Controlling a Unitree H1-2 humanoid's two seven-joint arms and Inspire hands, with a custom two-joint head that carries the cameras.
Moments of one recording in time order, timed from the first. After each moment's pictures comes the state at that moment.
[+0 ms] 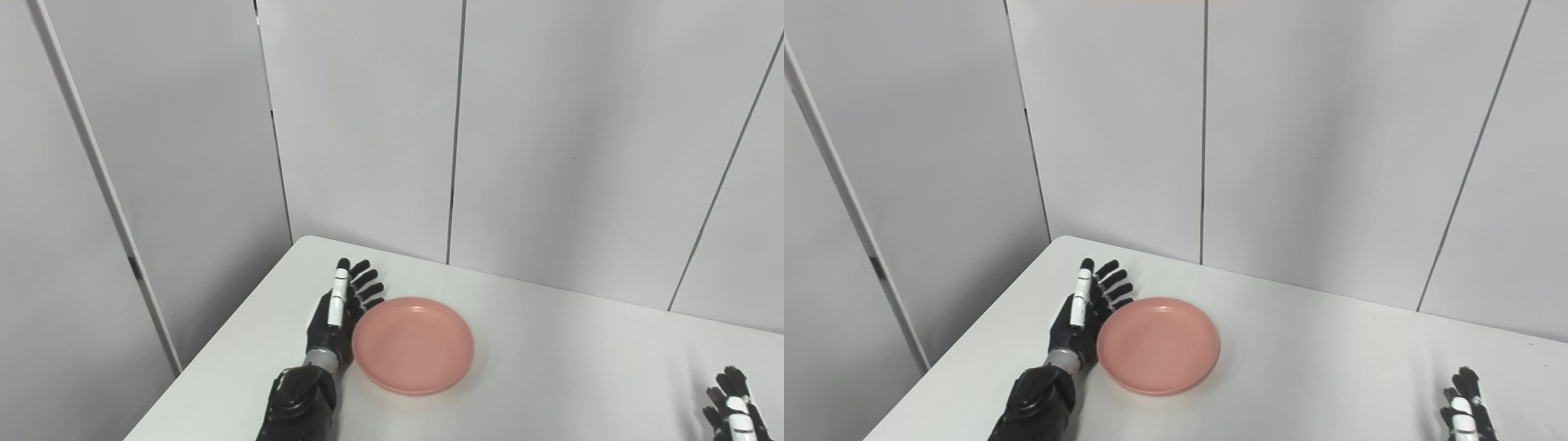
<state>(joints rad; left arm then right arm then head) -0.48 0.12 0.22 0.44 -0.32 0.02 0.00 -0.18 -0.07 -0.09 -0.01 0.14 0.00 0.05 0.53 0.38</state>
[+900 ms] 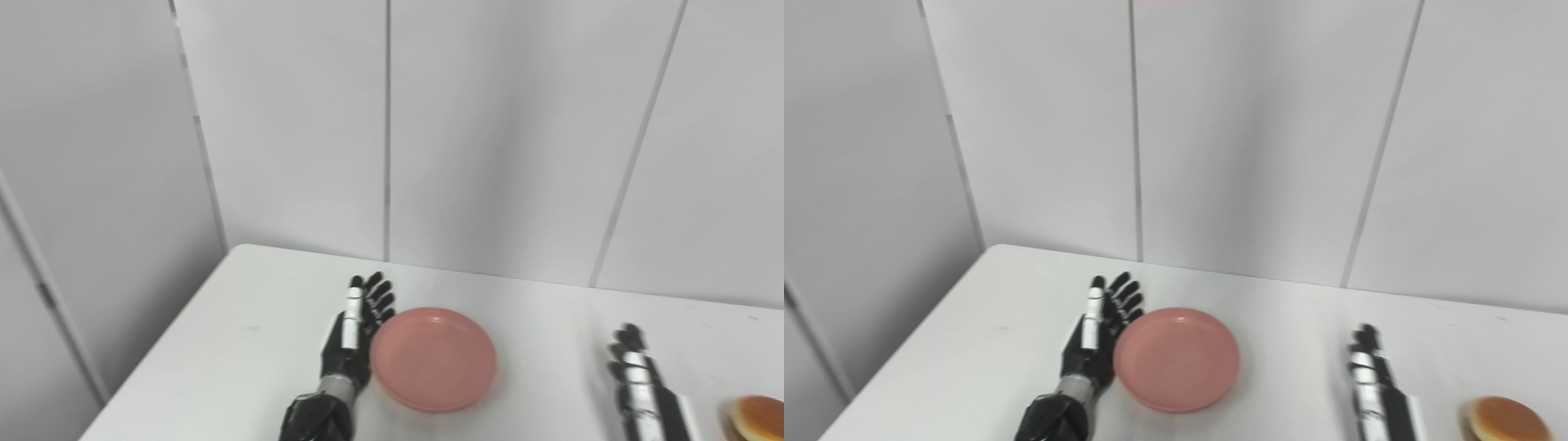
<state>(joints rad) -0.48 -0.05 0.10 0.44 -0.26 -0.03 -0.04 -0.17 0.00 -0.05 -0.09 0.13 0.03 0.01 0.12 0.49</state>
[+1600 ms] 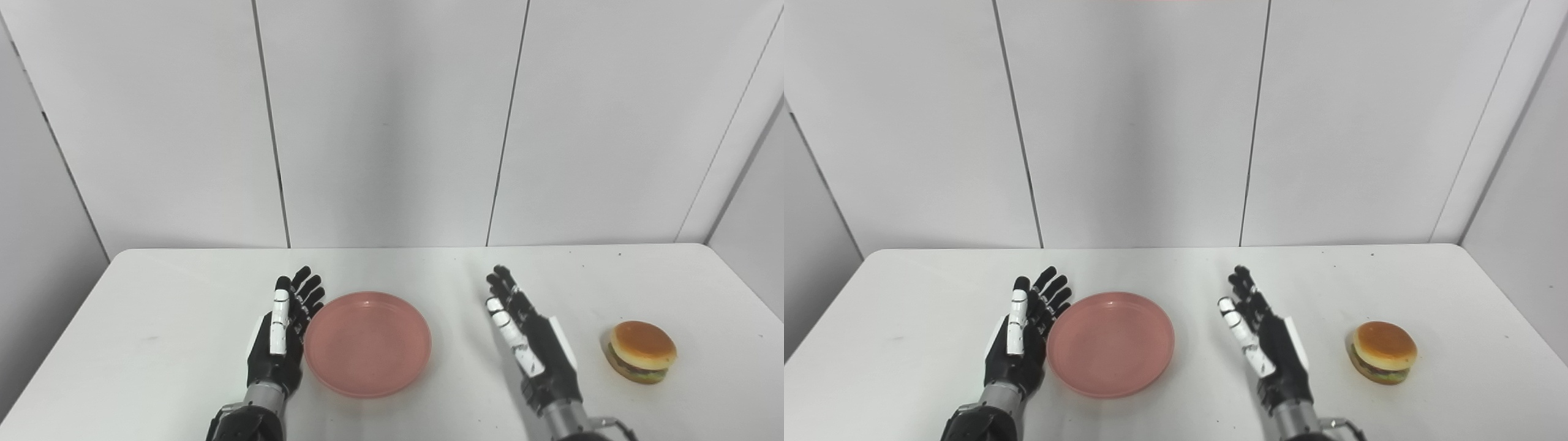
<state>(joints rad) -0.44 -0.07 0.05 0.41 -0.23 -0.03 -0.10 -0.26 -0.10 -0.06 -0.04 0.06 0.06 0.02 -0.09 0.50</state>
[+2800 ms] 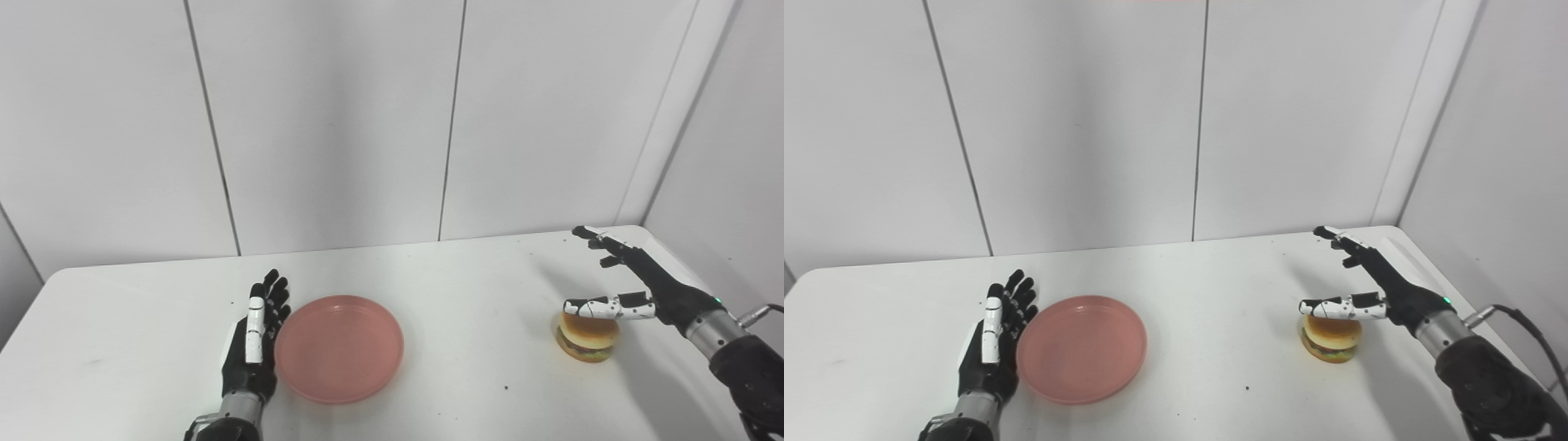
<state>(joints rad) -0.47 -0.08 0.04 0.50 -0.17 -0.14 -0.10 -0.22 -0.75 -0.12 -0.19 -0.27 0.21 0.28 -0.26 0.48</state>
